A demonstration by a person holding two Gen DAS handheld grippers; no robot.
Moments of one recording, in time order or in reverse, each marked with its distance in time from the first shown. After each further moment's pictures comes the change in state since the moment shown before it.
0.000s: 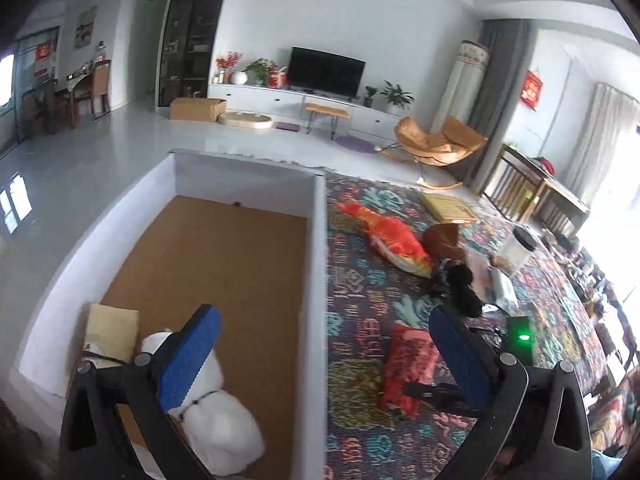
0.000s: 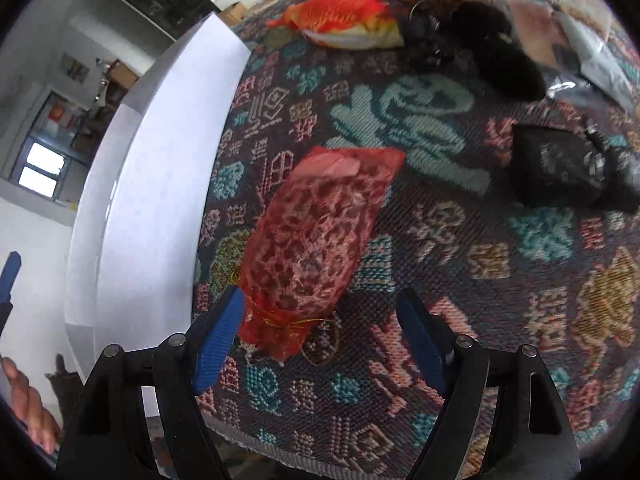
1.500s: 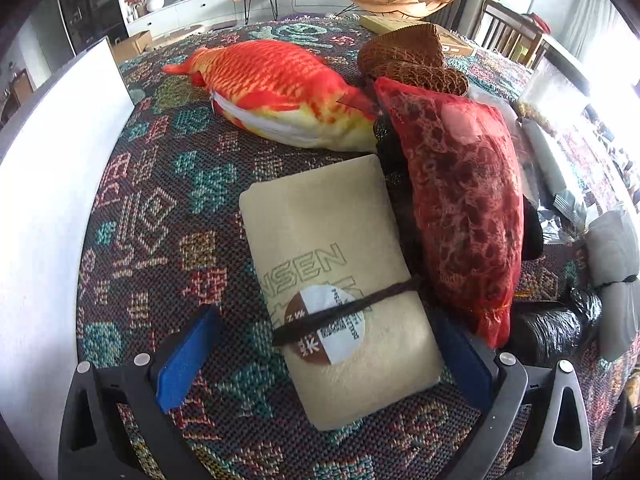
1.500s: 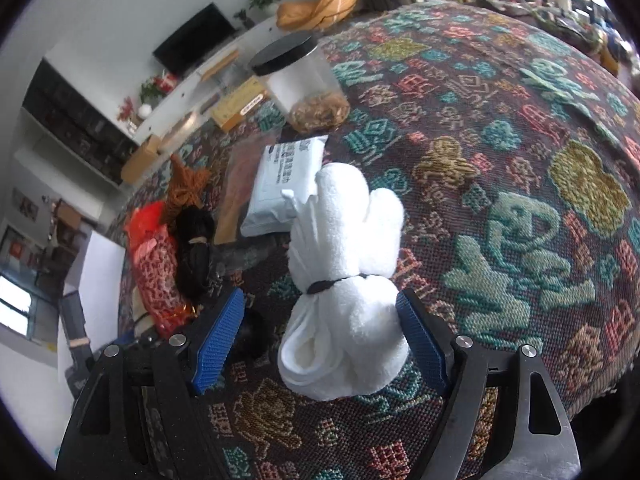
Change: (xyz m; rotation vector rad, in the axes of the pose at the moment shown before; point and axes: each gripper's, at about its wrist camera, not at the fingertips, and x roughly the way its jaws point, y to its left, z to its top) left arm 0.271 -0.148 -0.049 0.222 0.451 0.035; right arm -0.193 -0.227 0.038 0.244 -0.264 -0.270
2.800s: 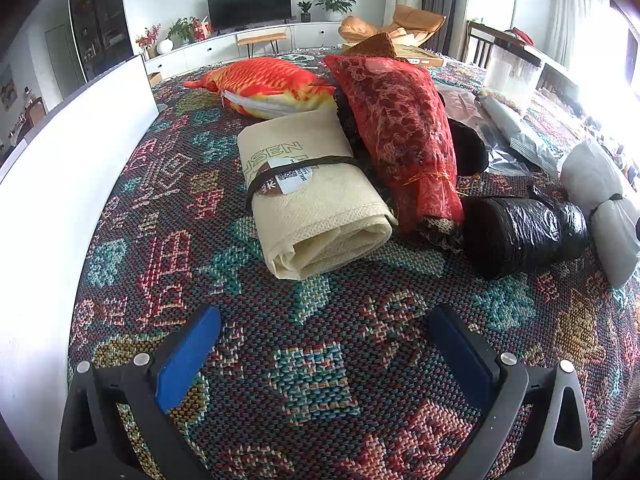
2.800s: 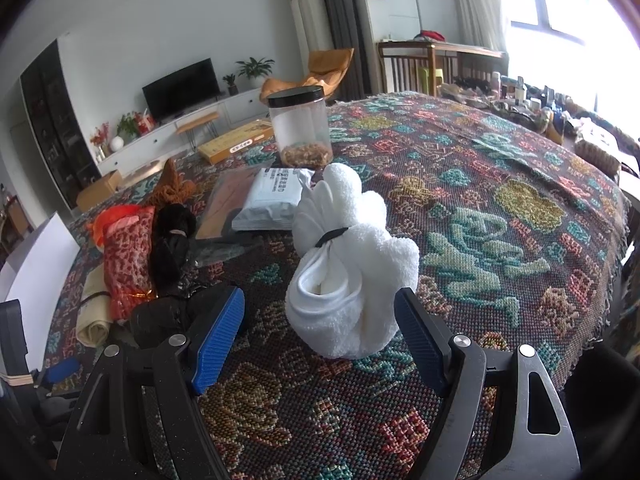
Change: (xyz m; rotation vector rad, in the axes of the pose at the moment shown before) left arm -0.018 -0.030 -0.072 0.035 -0.181 0.044; right arm -0.025 0.034 -0.102 -0.009 -0.461 -0.221
